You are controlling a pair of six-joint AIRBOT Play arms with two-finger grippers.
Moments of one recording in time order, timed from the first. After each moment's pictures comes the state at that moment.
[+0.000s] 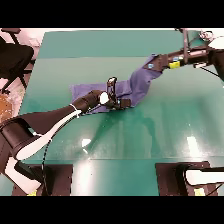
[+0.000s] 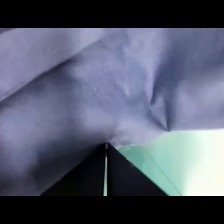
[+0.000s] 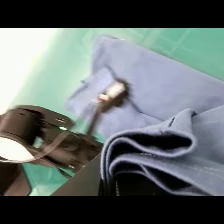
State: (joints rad) left arm -0.72 -1.76 1.36 1.09 -0.59 -1.91; right arm 0.01 -1.49 1.56 -0.52 1.38 1.01
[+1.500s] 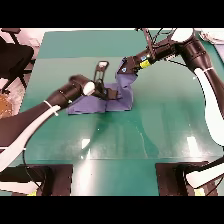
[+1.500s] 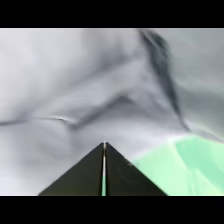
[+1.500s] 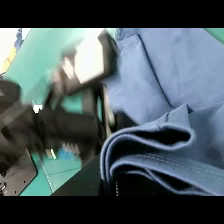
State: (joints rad) left arm -0.62 -1.51 1.36 1.48 -0.79 -1.93; right arm 0.28 -1.67 1.87 -0.71 1.41 1.25
